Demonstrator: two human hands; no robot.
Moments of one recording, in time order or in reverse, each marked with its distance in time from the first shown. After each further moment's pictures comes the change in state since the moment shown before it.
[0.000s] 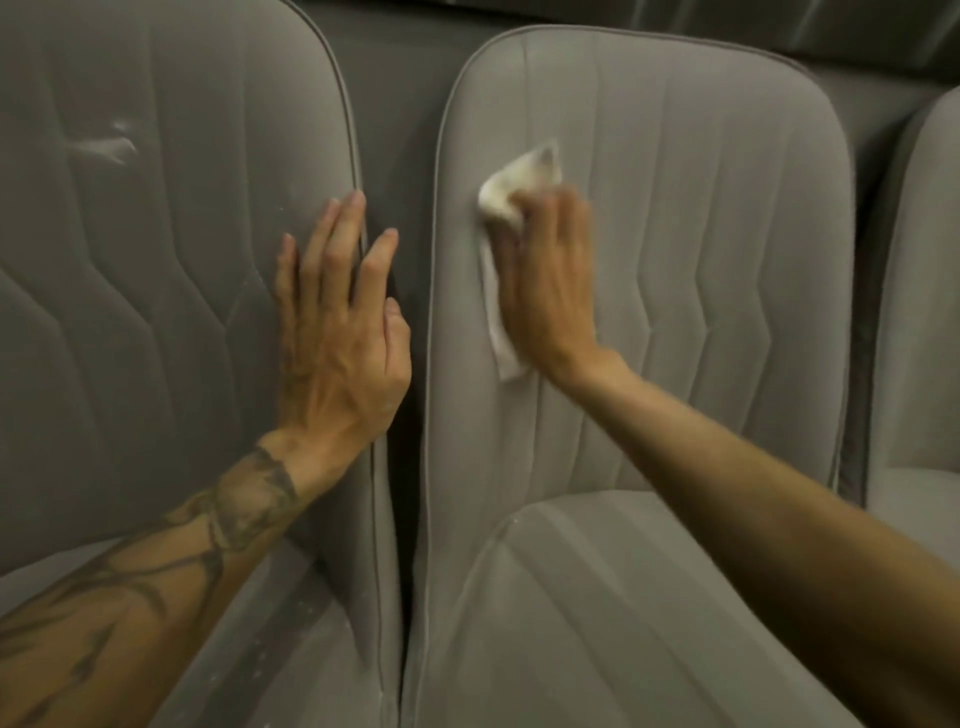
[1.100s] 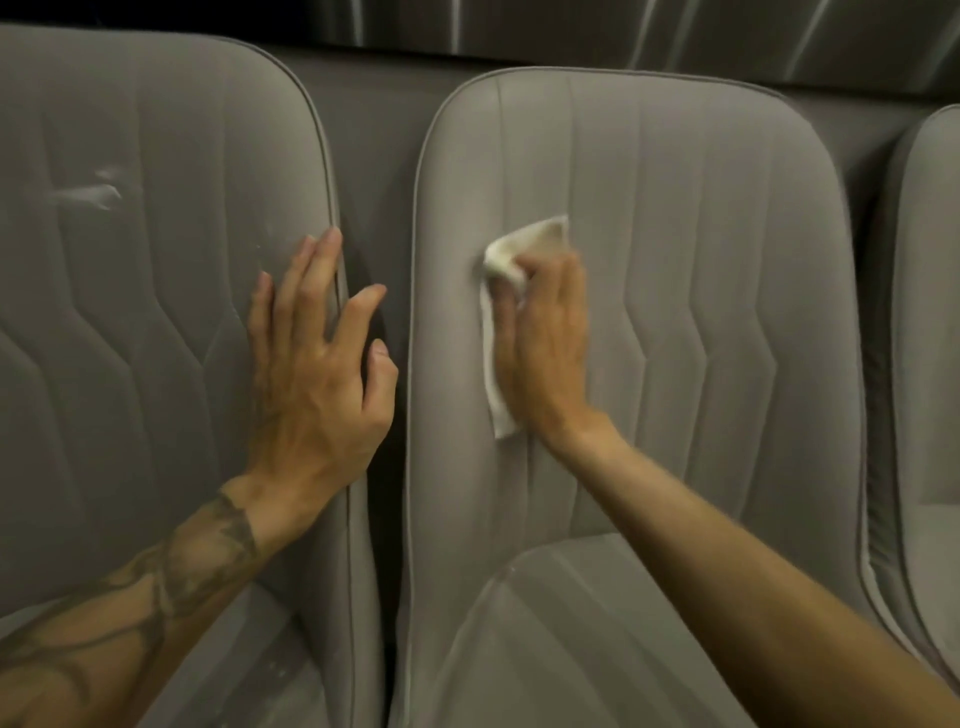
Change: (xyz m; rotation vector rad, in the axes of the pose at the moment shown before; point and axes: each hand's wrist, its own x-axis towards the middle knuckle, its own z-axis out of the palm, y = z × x) left_hand -0.003 -0.002 0.001 0.033 -0.034 0.024; right_hand -0.026 0.015 0.010 0.068 0.086 0.090
